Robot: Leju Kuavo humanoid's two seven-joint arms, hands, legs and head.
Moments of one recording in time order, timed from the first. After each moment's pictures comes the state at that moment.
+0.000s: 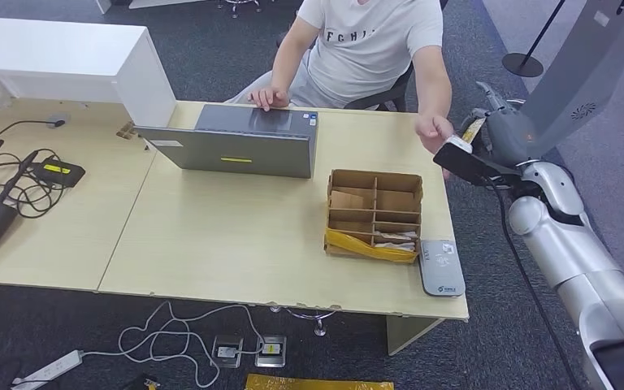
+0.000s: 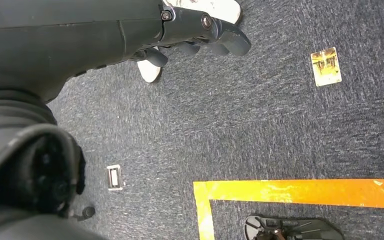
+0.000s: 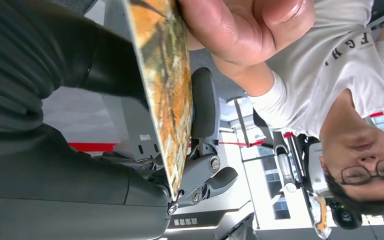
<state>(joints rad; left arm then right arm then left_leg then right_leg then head) -0.10 0.15 -0.07 -0.16 -0.10 0.08 0.08 -0.91 -0.43 0.53 -0.82 0.76 -0.26 -0.19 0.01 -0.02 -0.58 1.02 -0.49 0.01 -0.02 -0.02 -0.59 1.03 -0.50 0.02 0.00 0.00</state>
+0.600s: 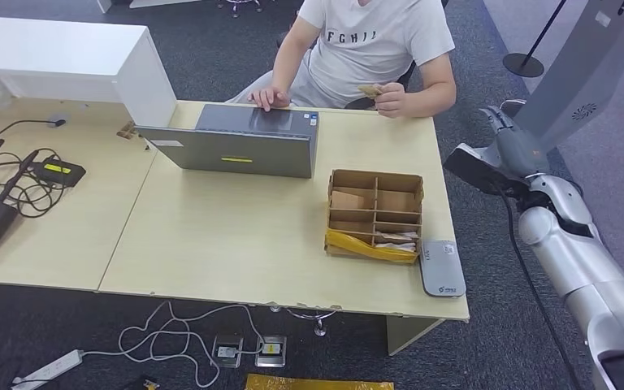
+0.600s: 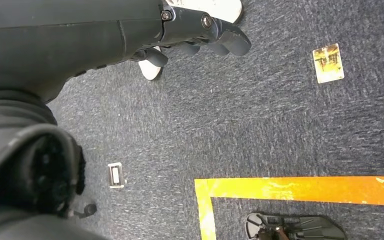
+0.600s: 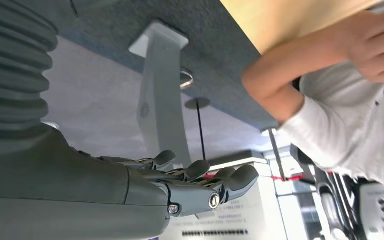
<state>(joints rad) -0.10 0.15 -0.08 -0.16 -0.09 0.07 0.08 -0.85 -0.47 0.50 -0.84 0.73 -0.15 -0.09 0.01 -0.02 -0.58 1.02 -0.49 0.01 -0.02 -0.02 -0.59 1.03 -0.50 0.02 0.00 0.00</state>
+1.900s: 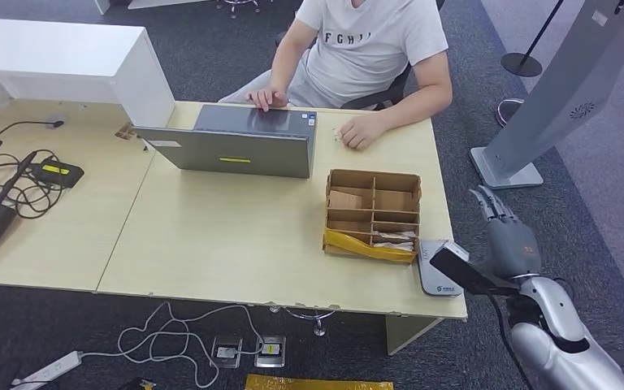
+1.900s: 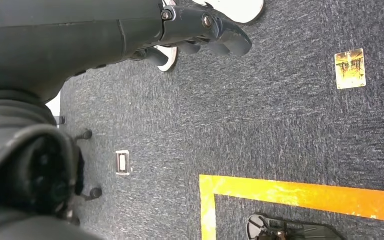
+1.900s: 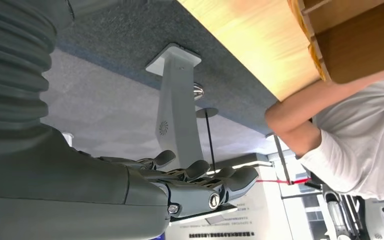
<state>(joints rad) -0.09 0.14 -0.07 -0.16 -0.03 0.13 0.13 -0.31 -0.65 0.50 -1.46 0.78 -0.34 0.18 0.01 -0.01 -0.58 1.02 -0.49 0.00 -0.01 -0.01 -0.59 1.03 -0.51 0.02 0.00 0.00</state>
